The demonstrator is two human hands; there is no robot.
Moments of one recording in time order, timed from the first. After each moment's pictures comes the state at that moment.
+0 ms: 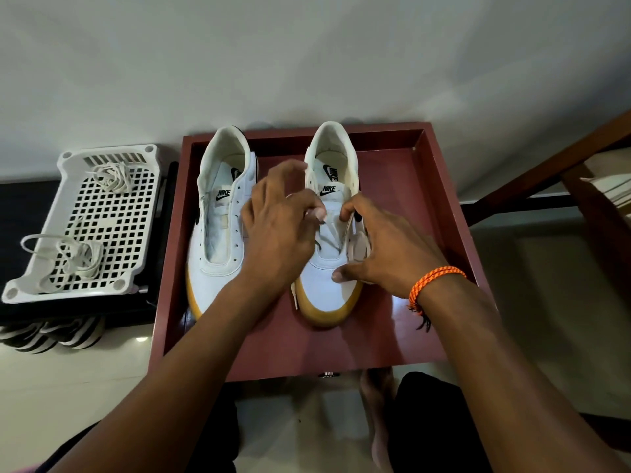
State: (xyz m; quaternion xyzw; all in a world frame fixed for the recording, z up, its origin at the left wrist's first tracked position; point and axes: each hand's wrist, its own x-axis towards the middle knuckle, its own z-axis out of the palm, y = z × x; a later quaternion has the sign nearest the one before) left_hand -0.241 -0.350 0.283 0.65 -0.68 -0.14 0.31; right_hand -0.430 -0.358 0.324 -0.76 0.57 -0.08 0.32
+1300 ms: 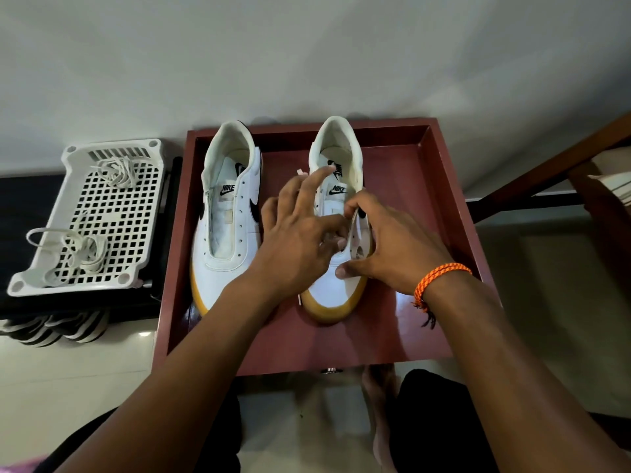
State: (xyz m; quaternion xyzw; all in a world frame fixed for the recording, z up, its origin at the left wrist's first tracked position) left_hand -0.243 -0.342 0.271 0.58 -0.78 -0.13 0.20; right_hand -0.431 -0.359 0.317 -0.76 0.56 -0.09 0.33
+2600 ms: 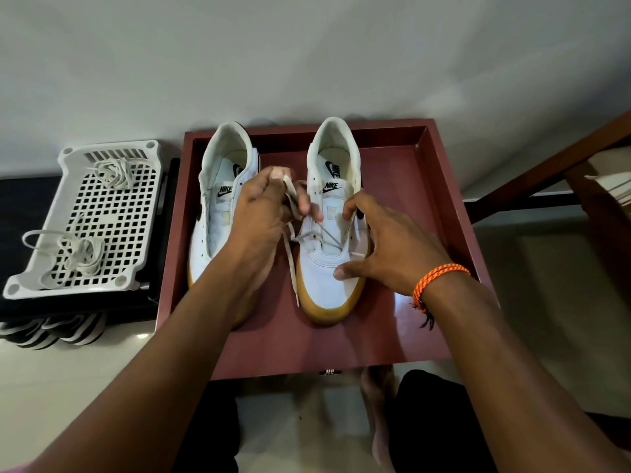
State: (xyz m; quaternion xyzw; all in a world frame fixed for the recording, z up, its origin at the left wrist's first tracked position) left_hand -0.234 -0.354 0.312 0.50 -0.38 -0.55 0.55; right_hand -0.430 -0.358 0.321 -0.75 0.57 -0.08 0.33
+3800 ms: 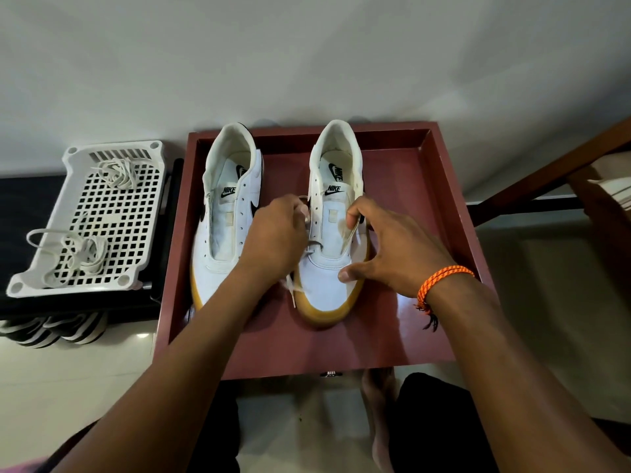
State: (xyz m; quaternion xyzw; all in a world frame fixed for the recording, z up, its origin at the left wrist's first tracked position) left_hand -0.232 -0.360 0.285 0.72 -0.54 -0.35 0.26; right_hand -0.433 -0.361 0.317 -0.77 0.56 -0.08 0.31
